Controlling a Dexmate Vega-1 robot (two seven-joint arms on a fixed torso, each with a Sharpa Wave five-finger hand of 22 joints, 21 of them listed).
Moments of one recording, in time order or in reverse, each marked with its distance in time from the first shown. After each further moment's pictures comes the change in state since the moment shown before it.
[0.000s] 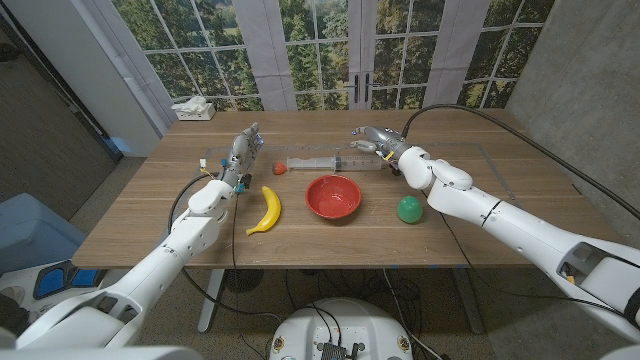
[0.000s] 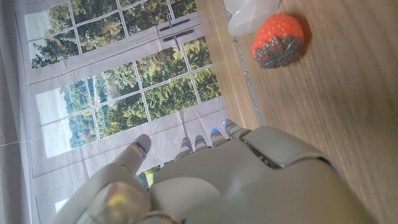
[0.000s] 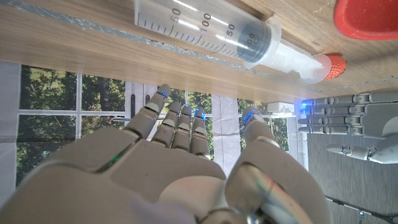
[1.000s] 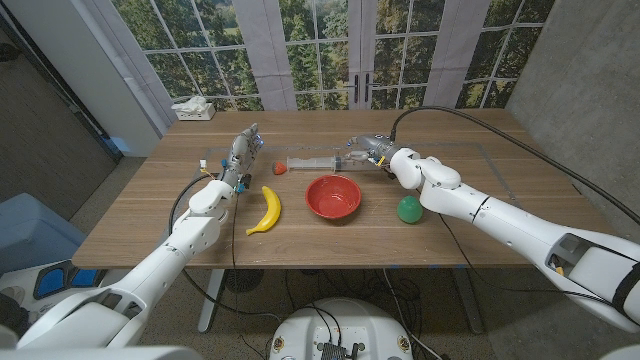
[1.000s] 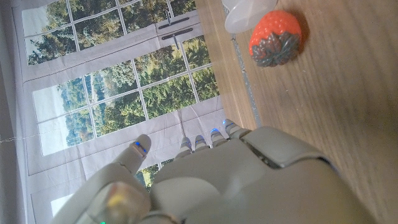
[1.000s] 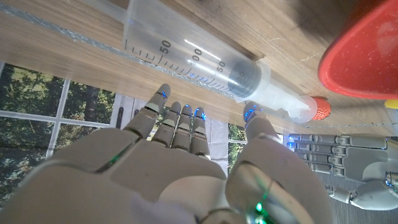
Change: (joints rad) left arm -0.017 -0.016 0.001 0.041 -0.006 -0.013 -0.018; left_hand 0.000 0.000 0.000 0.000 0.000 0.005 0.005 0.000 0.000 0.000 0.000 0.000 0.000 0.000 0.000 -0.004 0.000 0.000 0.000 0.000 0.000; right arm 0.062 0.032 -0.086 0.059 -0.111 -0.016 0.103; right_hand 0.065 -0.028 0.011 -0.013 0.011 0.000 0.000 0.000 0.000 0.000 0.000 0.000 0.000 0.000 0.000 0.000 -0.009 0.000 0.000 0.000 0.000
